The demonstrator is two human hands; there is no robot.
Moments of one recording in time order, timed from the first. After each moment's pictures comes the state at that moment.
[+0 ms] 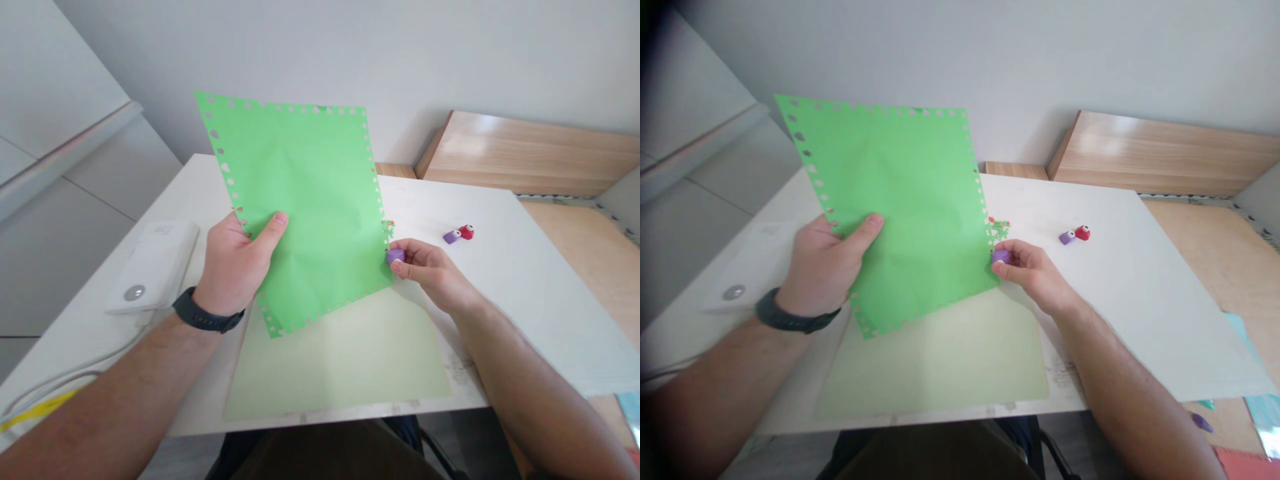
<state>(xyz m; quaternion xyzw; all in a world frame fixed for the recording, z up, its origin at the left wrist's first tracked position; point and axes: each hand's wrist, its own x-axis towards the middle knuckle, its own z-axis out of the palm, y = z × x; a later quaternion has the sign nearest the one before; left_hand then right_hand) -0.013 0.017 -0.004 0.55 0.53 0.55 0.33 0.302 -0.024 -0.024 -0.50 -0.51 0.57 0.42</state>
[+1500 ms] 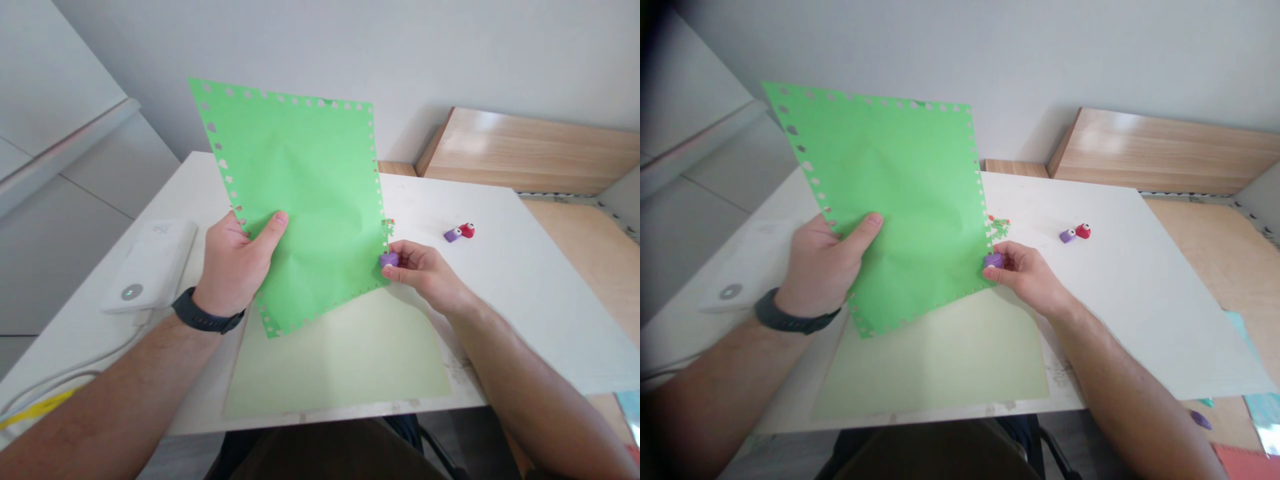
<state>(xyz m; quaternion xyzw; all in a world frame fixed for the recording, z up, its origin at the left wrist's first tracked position) -0.012 0.013 -0.002 0.57 0.53 0.55 0.31 0.289 -0.025 -0.022 -0.51 -0.51 0.57 0.40</state>
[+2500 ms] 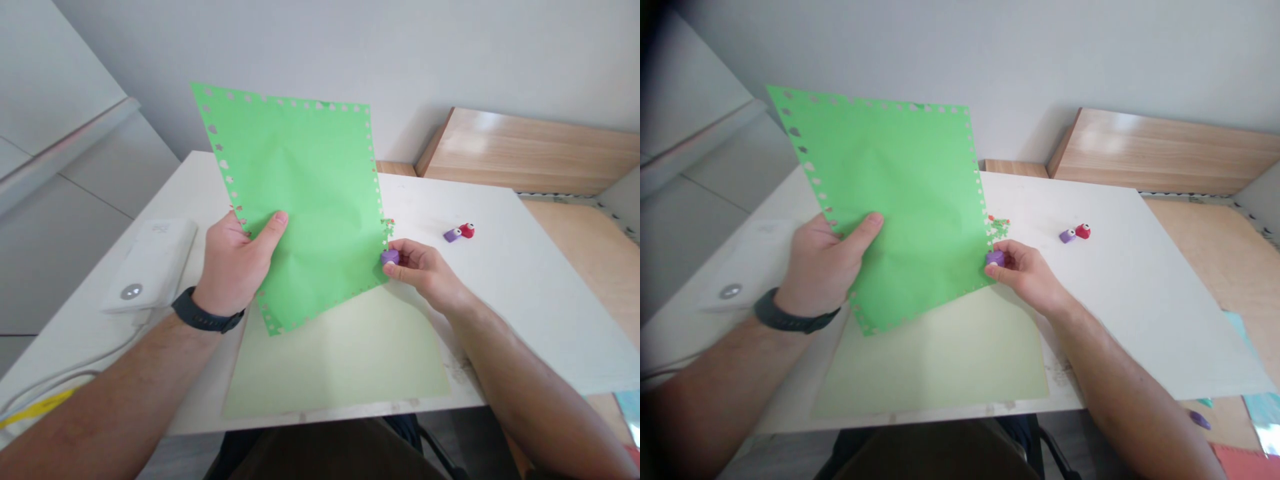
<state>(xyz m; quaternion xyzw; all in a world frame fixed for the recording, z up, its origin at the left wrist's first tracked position) -0.015 0.017 -0.008 0.57 0.55 0.54 0.31 0.290 -0.023 -0.025 -0.52 -0.51 0.55 0.40</state>
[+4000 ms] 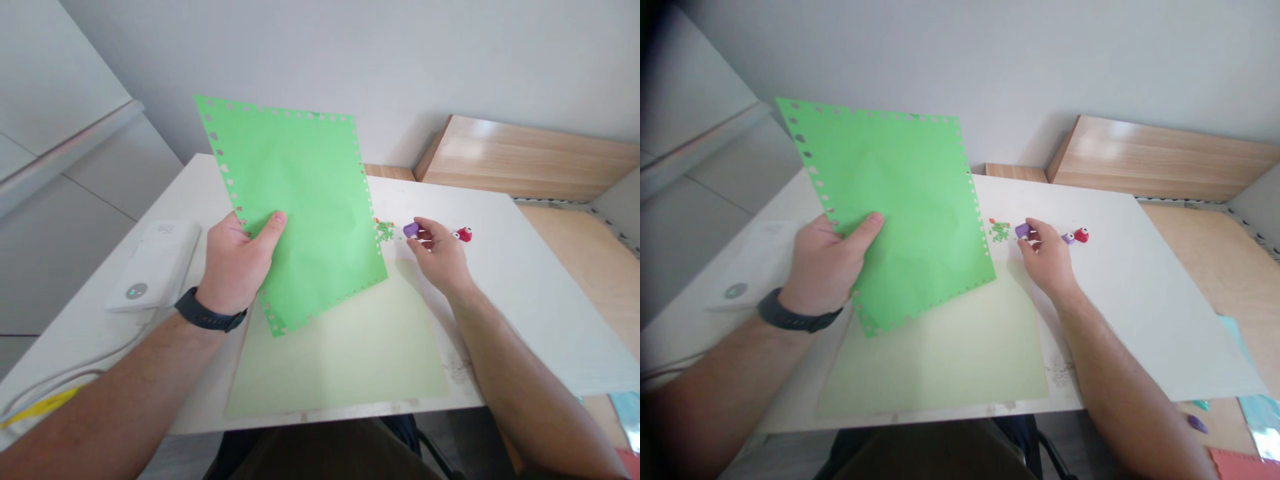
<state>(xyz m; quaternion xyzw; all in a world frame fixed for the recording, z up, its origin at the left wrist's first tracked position) -0.013 0.016 -0.004 0.55 0.54 0.56 0.29 0.331 0.008 -0.044 -0.67 -0.61 0.13 0.39</state>
